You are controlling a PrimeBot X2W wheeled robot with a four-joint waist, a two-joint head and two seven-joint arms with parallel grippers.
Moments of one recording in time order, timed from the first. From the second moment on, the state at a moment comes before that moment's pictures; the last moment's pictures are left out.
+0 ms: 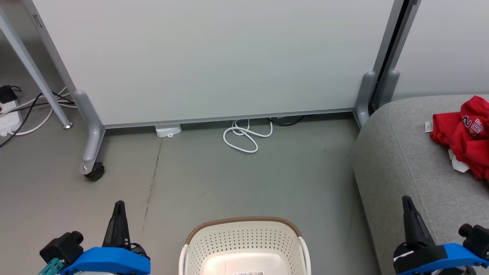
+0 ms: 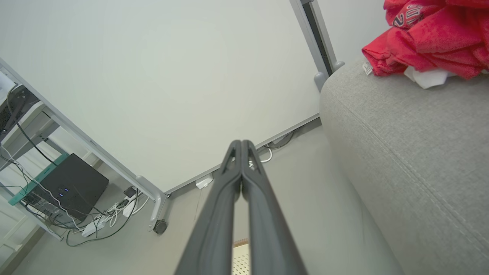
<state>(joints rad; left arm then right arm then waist) -0.02 0.07 -0.02 0.30 -0.62 -0.08 -0.13 -0.02 -0.05 -0.09 0.27 0.59 0.13 -0.13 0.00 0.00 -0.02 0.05</state>
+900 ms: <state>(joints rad) -0.05 0.06 0.03 0.28 -0.98 -0.10 -0.04 -0.05 -0.05 -0.10 0.26 0.97 0.13 -0.04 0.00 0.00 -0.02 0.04</state>
